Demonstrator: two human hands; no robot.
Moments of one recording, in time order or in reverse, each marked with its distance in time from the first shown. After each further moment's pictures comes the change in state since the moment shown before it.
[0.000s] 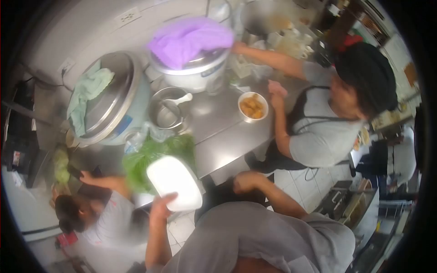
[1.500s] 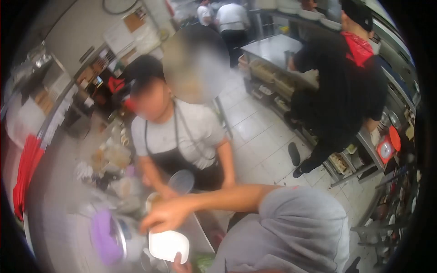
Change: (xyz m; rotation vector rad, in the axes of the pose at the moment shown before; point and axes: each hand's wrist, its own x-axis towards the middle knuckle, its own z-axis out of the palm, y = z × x) left_hand 0.075 0.079 0.101 0.699 -0.714 0.203; right_hand -0.184 -0.100 -0.031 0.315 1.734 -0.433
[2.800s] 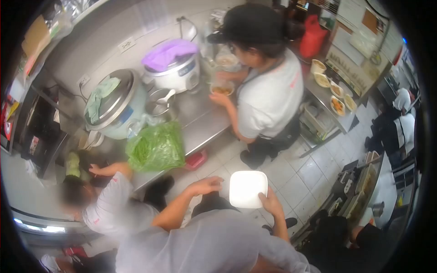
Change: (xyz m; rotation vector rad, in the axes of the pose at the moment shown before) left_hand -0.072 -0.150 0.209 0.537 -0.243 -0.159; right_hand -0.369 0.029 -0.045 0.076 -0.130 1.046
